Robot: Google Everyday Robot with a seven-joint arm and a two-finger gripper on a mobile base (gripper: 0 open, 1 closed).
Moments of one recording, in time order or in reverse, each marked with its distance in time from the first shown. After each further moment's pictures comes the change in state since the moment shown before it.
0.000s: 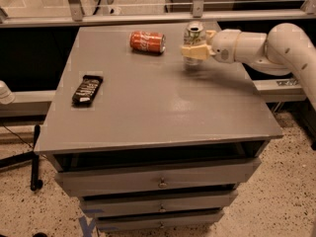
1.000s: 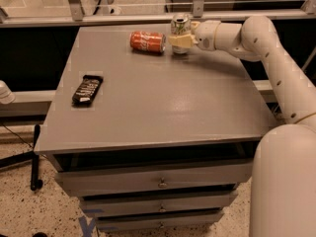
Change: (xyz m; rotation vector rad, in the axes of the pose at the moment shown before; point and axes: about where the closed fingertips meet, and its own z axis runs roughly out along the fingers) arm 0.005 -0.057 0.079 0.011 -0.015 -0.029
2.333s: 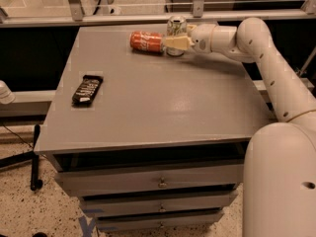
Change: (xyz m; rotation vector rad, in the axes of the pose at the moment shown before) arm 0.009 0.011 0.014 -0.068 -0.012 0.116
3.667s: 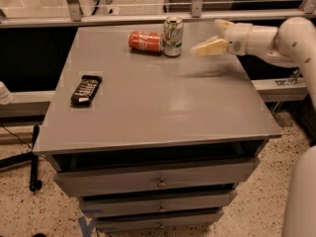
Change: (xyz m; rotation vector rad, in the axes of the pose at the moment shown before) arm -0.010 -0.002 -0.101 0.069 0.009 -0.052
